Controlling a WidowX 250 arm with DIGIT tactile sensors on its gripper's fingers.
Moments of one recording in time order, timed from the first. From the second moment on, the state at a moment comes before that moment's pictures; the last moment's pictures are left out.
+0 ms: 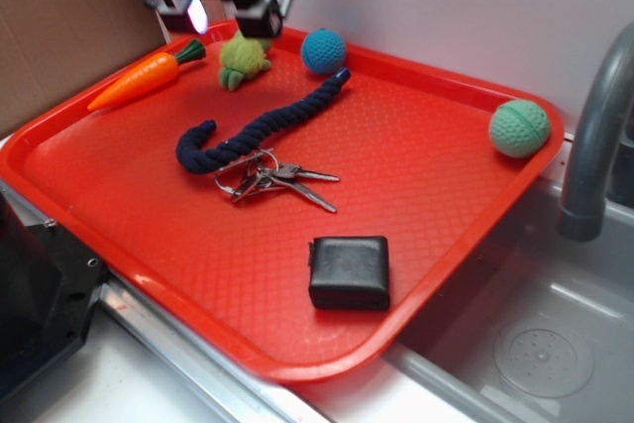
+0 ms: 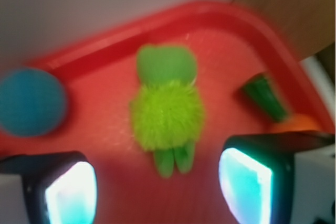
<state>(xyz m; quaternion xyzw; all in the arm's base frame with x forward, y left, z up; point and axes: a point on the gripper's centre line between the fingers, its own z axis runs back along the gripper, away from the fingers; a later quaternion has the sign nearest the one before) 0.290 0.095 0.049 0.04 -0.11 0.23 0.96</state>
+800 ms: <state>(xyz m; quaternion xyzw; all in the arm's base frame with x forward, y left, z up) 0.313 0.119 0.017 0.04 -0.09 0.23 0.97</state>
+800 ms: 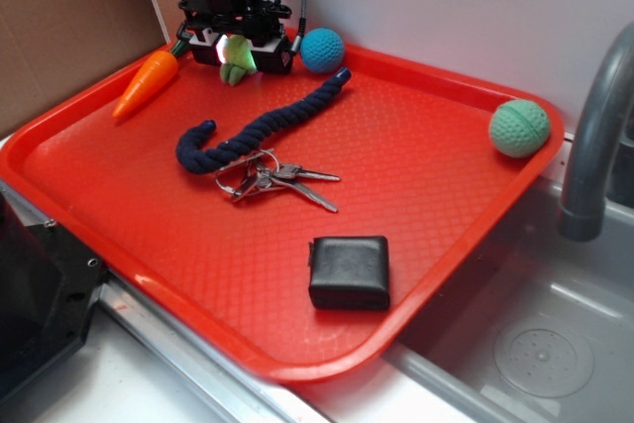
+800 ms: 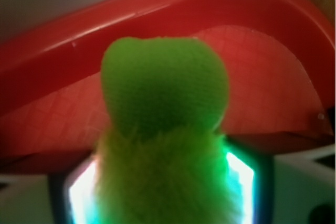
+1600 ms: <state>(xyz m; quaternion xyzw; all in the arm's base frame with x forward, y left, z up) 0.229 0.064 0.152 -0.03 -0.12 0.15 0.98</state>
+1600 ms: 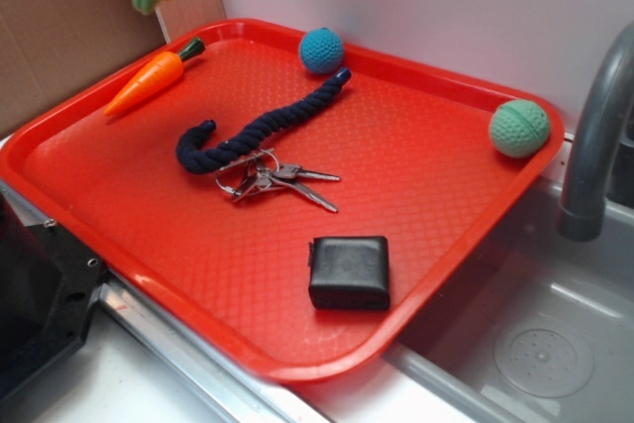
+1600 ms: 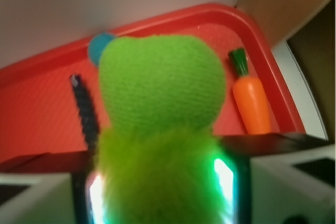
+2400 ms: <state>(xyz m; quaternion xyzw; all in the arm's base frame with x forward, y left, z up) 0.200 0.014 0.219 0.01 -0.08 0.04 1.00</state>
